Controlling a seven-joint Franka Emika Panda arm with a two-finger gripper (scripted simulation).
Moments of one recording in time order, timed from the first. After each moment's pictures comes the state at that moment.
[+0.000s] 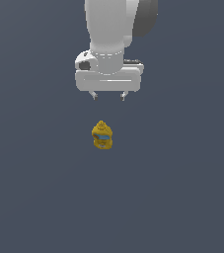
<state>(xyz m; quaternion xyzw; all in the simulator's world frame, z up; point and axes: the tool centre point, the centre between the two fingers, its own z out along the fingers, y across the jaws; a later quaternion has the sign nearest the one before) -0.061 -0.009 0.313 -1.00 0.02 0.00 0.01</state>
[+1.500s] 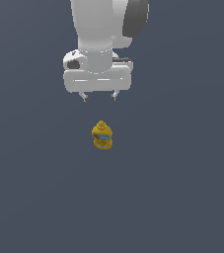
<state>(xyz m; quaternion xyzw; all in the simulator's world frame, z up) -0.051 -0.041 0.318 -1.00 -0.05 -0.02 0.00</state>
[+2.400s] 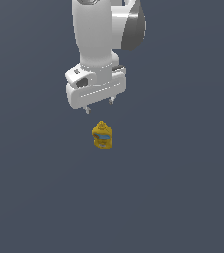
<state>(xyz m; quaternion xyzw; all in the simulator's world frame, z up) -0.049 -0.042 0.284 -0.96 -0.26 -0.01 -0.01</state>
